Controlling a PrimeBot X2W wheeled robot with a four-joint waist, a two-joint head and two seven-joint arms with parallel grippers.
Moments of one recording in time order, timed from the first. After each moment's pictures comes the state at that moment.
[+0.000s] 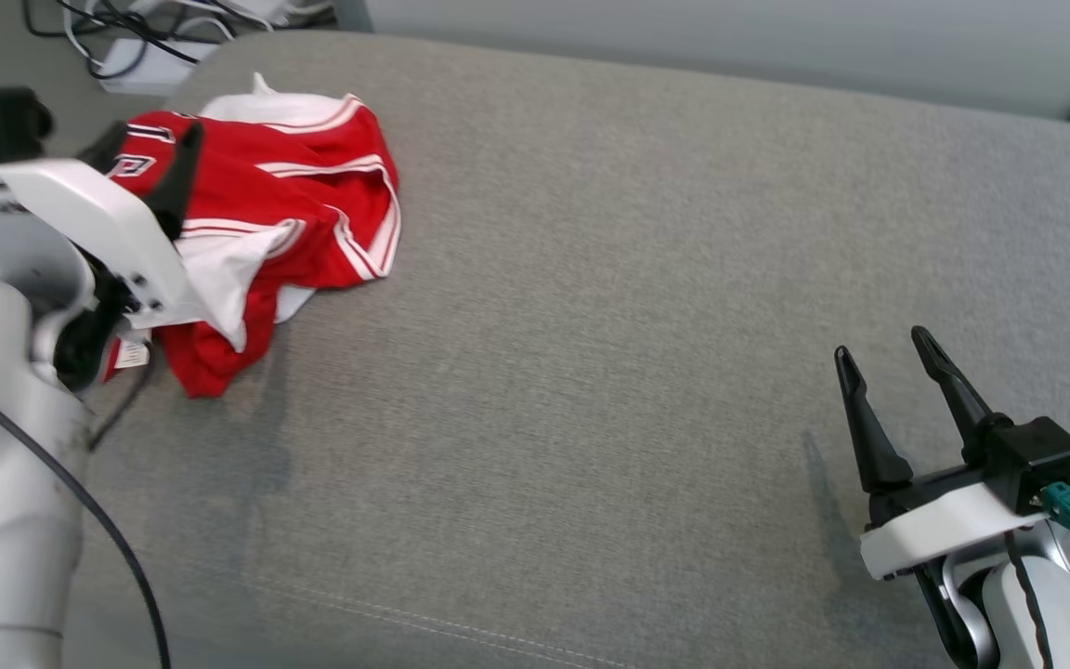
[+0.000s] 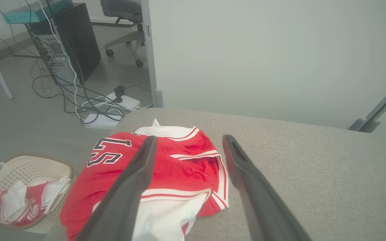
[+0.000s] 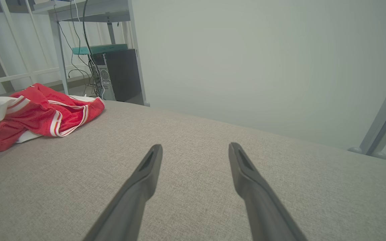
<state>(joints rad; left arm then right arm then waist) -0.77 0.27 -0.10 0.60 -0.46 -0.12 0.26 -0.22 -0.15 0.14 0.24 0.14 0.13 -0.25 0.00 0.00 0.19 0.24</state>
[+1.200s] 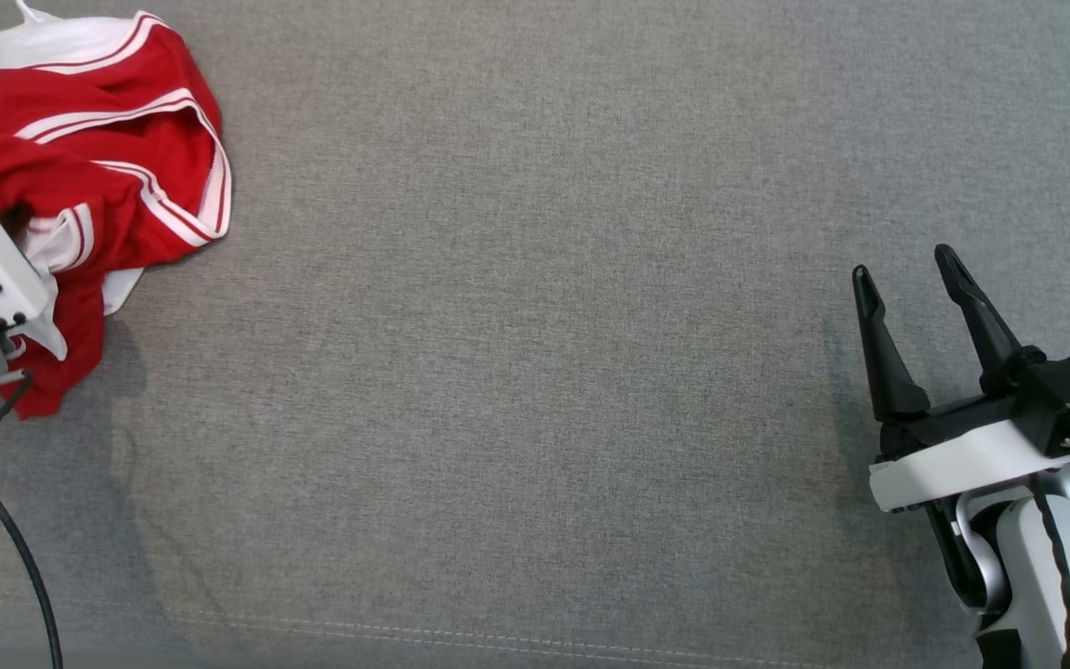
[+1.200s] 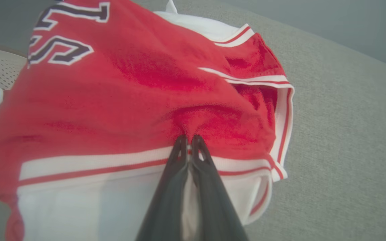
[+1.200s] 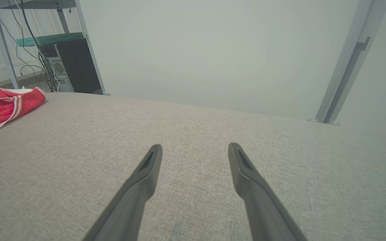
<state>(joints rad) -0.93 0.40 -0.08 1.04 -0.59 -0.13 0.37 -0.33 -0.15 0.14 0.21 0.15 0.13 -0.25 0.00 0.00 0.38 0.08</state>
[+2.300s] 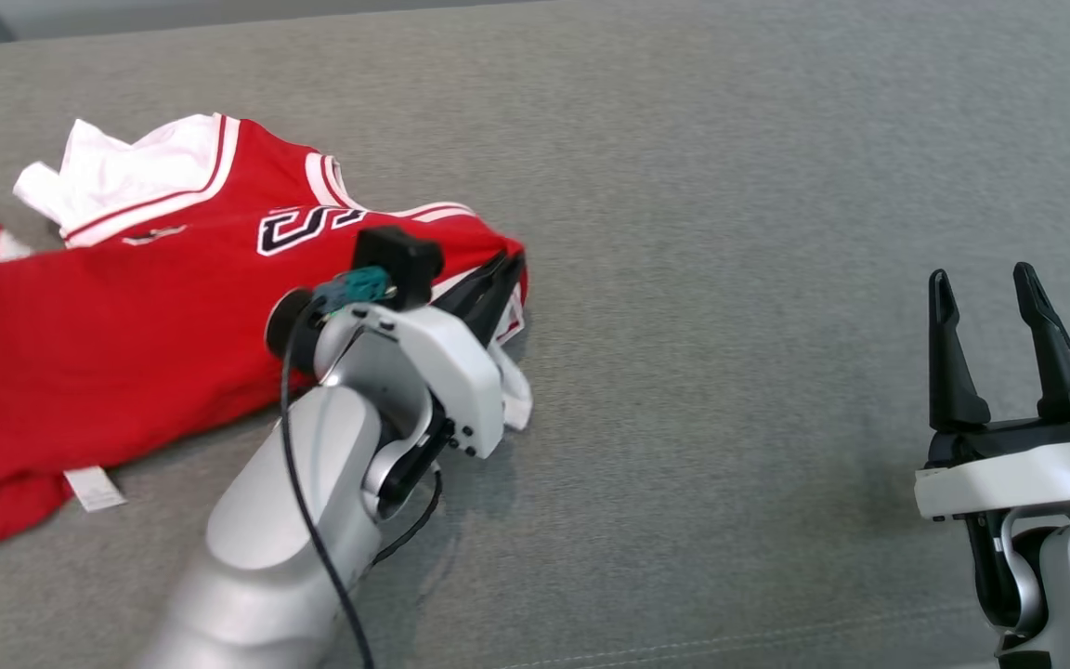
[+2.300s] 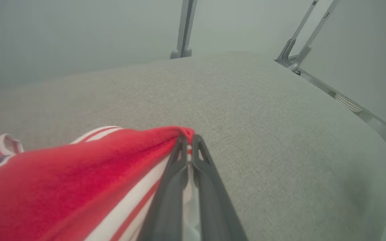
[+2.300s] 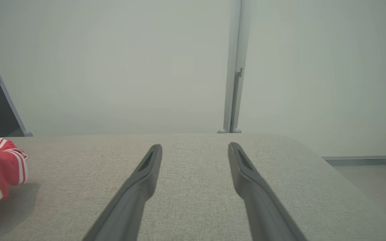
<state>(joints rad) -0.63 0.07 -0.50 0.46 -0.49 -0.09 0.13 -0.25 -0.09 -0.03 0.15 0.16 0.13 -0.25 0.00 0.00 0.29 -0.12</state>
